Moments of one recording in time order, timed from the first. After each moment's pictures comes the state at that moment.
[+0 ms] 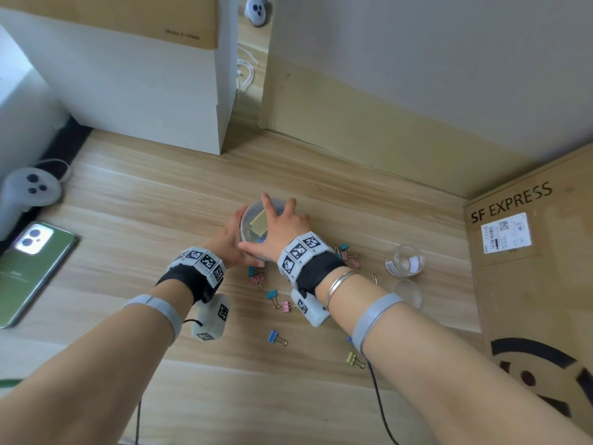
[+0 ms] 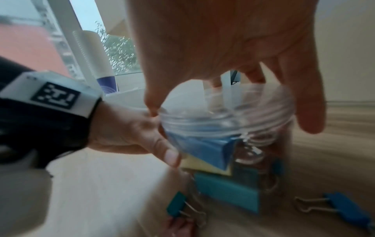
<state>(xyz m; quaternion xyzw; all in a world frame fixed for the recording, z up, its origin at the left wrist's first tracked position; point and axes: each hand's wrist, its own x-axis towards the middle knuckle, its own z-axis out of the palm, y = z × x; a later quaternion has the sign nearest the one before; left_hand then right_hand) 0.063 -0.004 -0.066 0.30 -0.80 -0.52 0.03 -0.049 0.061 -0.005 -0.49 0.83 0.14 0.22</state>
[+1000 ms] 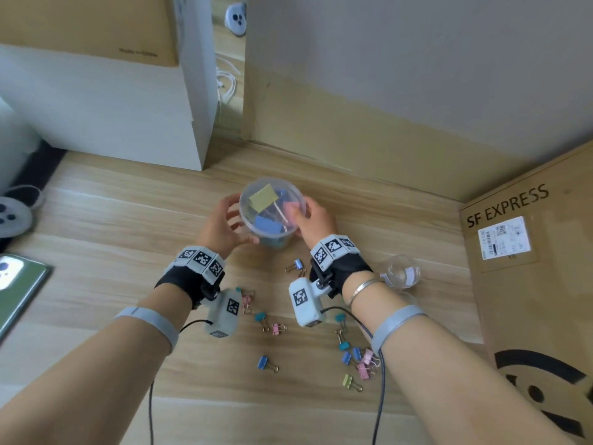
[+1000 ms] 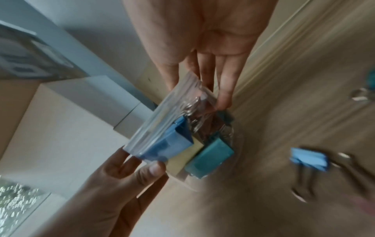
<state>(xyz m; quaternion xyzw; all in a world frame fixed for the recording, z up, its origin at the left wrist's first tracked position) 0.014 -0.026 -0.055 0.40 -0.67 -0.60 0.15 -0.131 0.072 -0.016 -0.26 0.84 -0.34 0.33</state>
